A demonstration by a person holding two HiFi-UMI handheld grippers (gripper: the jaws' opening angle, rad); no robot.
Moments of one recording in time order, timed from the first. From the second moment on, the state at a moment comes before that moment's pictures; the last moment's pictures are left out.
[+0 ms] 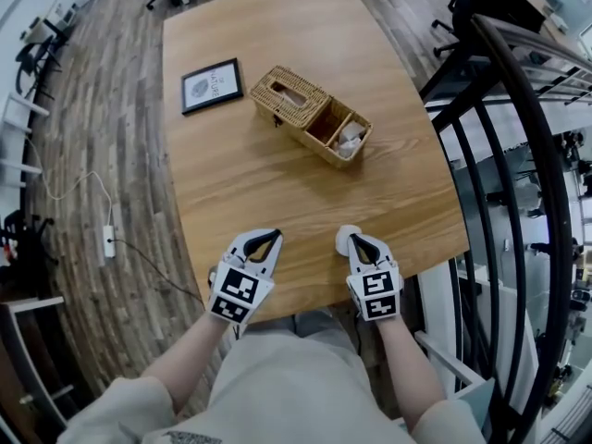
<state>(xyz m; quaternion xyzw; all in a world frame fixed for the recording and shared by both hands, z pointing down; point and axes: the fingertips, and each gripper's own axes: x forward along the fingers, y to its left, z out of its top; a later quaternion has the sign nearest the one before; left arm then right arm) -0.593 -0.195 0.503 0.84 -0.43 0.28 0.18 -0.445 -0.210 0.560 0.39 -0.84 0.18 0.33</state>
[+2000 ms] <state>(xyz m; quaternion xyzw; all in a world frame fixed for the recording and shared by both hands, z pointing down) -0.599 -0.183 0.196 0.87 -0.49 0.07 -0.06 -0.459 -0.160 0.171 0.43 -0.90 -0.03 0.05</state>
